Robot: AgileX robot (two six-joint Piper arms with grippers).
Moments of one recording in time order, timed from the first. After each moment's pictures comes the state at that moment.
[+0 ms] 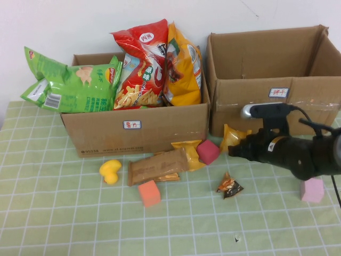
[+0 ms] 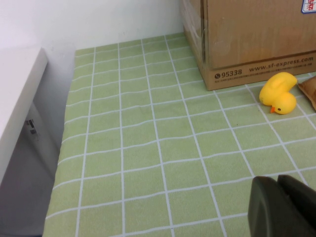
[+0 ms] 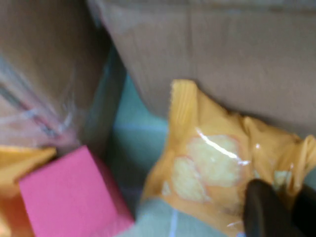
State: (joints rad) right arm 0.38 2.13 -1.10 0.09 -0.26 0.11; left arm -0.01 -0.01 0.02 -0.03 0.36 0.06
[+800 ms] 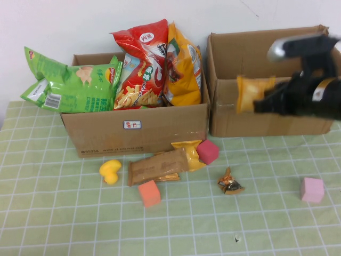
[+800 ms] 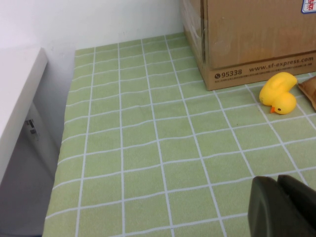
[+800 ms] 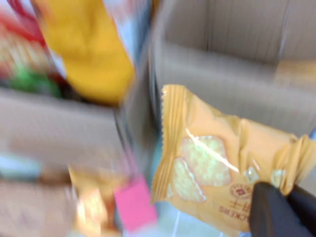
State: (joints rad) right arm 0.38 1.62 -1.09 -0.04 0.15 0.10; left arm -0.01 -0.01 0.02 -0.03 0.36 0.05
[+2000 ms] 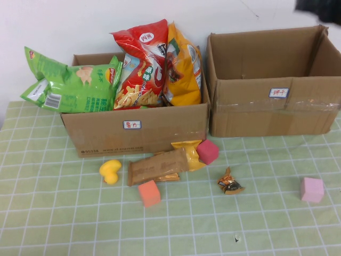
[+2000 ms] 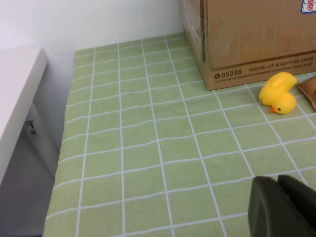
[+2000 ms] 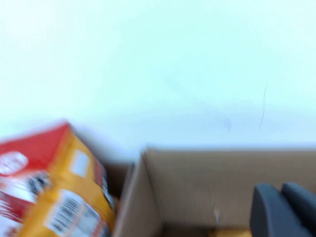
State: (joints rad) right arm 0.23 1.58 -1.38 0.07 0.18 0.08; left arm -0.01 -0.01 0.02 -0.03 0.36 0.06
